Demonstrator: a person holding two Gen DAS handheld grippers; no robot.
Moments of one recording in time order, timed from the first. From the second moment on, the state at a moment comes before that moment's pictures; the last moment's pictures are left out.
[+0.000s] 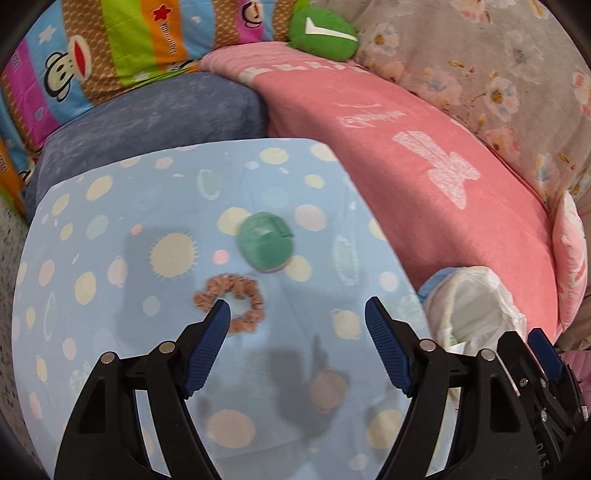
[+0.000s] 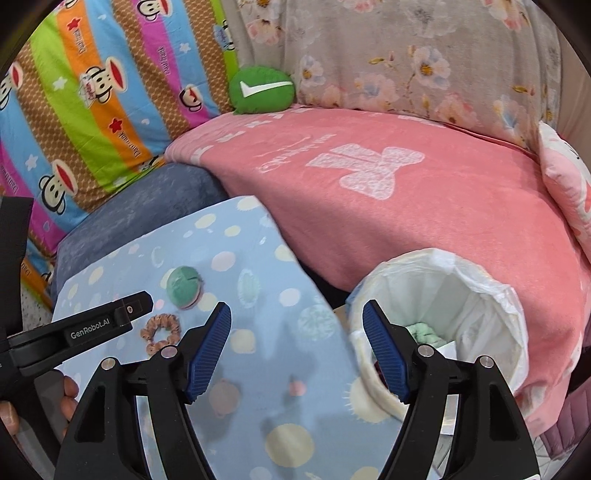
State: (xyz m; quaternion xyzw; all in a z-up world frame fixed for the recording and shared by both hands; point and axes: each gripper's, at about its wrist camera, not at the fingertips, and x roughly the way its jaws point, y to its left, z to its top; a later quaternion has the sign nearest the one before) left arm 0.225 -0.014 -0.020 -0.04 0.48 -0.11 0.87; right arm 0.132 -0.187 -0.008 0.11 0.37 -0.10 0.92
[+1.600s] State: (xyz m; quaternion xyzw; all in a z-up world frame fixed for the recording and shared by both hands) left arm 0.323 0.105 -0.104 -0.07 0.53 -0.03 0.84; right arm 0.303 -0.077 -0.118 0.13 0.47 -0.01 0.87
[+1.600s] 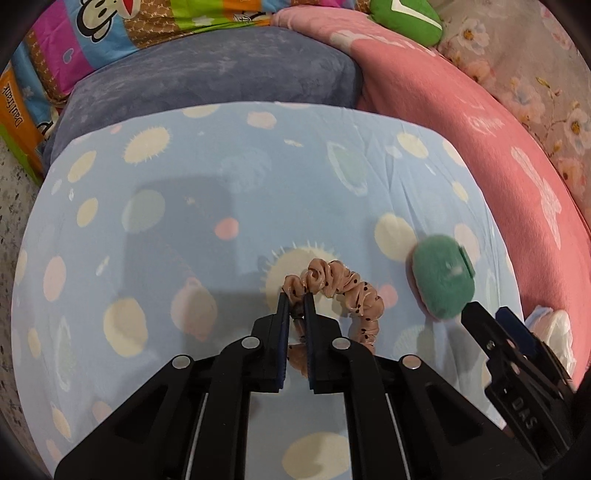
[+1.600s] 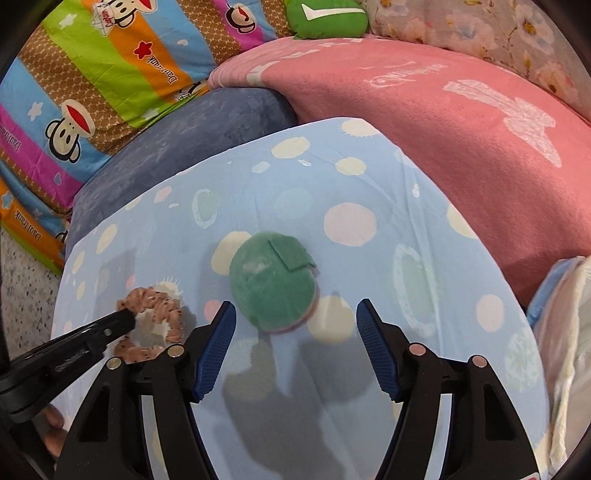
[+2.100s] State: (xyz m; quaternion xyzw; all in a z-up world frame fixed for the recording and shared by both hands) left arm 0.339 0.107 -0.099 -0.08 0.52 -0.04 0.85; right arm 0.333 -0.051 -0.140 0.14 0.49 0.04 0.86
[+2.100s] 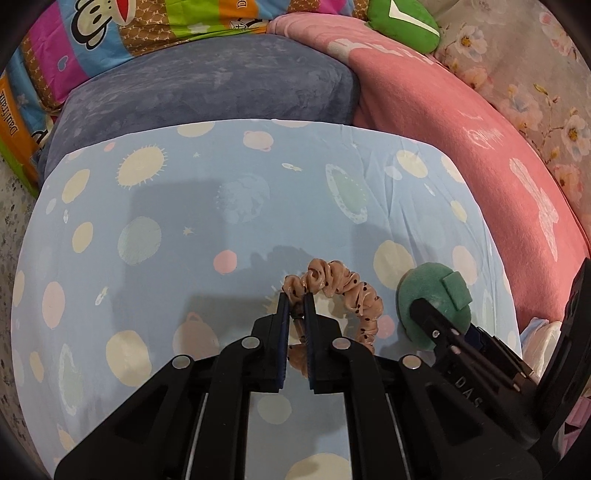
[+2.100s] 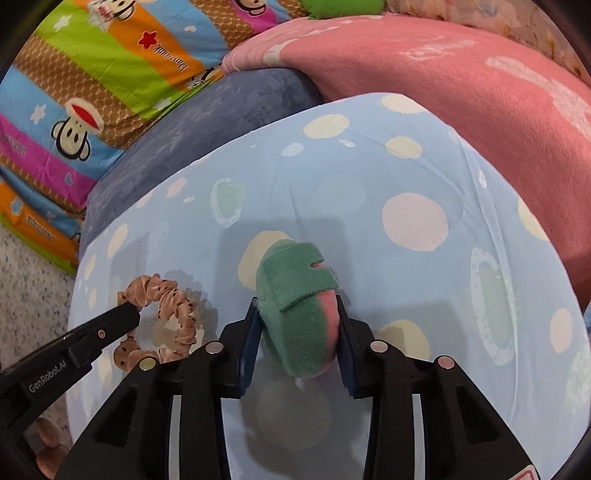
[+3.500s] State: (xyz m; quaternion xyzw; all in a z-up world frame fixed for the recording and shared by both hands) left arm 0.166 -0.178 0.043 0.06 0.43 -0.26 0.87; right arm 0.076 -0.307 0.010 0.13 0.34 -0.21 0.91
